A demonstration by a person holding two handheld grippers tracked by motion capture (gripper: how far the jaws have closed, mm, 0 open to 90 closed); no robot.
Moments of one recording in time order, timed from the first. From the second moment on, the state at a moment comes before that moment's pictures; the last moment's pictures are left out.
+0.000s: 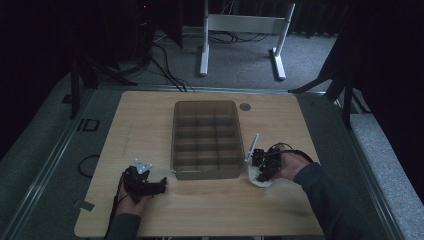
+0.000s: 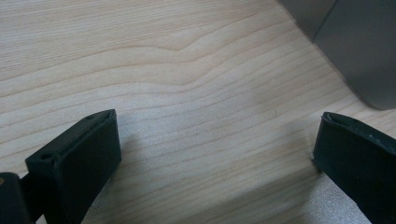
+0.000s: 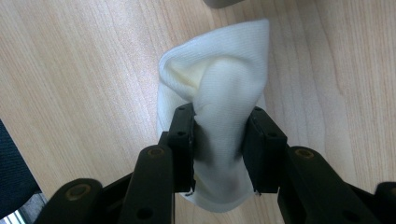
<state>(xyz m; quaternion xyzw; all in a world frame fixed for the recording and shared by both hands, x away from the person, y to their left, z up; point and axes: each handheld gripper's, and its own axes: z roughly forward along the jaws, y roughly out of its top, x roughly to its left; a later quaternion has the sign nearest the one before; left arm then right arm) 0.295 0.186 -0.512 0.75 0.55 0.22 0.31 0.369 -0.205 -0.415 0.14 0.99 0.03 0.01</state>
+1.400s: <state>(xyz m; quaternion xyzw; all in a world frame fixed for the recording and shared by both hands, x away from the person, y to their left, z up) 0.295 0.186 -0.512 0.75 0.55 0.22 0.31 0.371 -0.204 -0.394 0.13 0.99 0.03 0.01</state>
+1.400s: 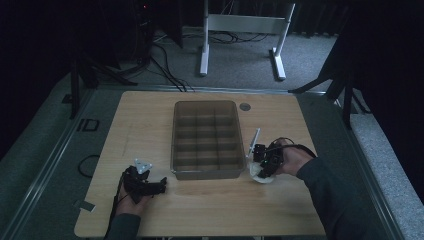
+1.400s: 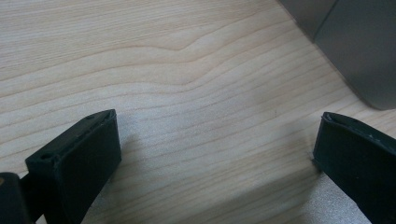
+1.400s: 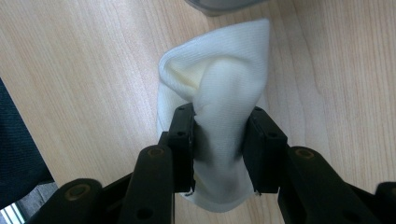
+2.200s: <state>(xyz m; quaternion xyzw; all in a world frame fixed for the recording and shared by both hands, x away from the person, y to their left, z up) 0.295 0.186 -0.512 0.75 0.55 0.22 0.31 0.372 -0.202 -0.380 0.13 0.99 0.03 0.02</state>
